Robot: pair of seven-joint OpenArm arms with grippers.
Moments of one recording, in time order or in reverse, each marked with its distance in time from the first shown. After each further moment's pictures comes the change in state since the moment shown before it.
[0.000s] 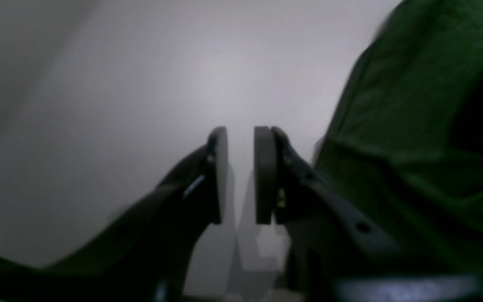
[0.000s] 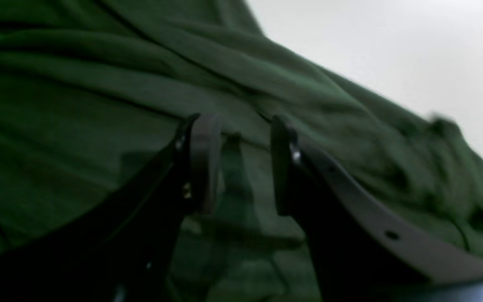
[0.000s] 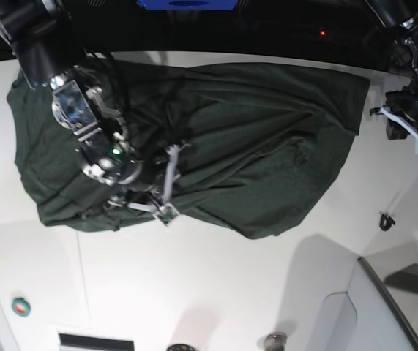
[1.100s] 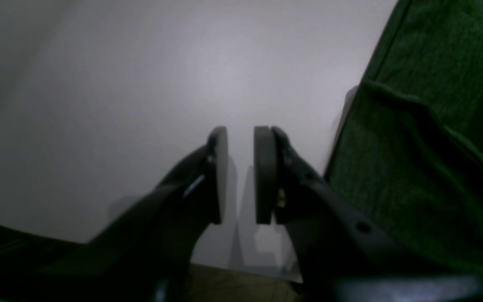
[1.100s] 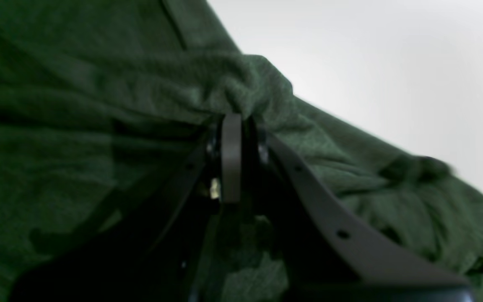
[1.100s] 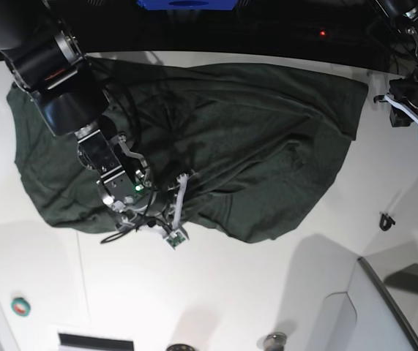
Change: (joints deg) left arm 2.3 -0.2 -1.4 0.0 -0.4 0.0 0.0; right arm 12.0 -5.5 -1.1 -22.8 -0.2 -2.3 6.6
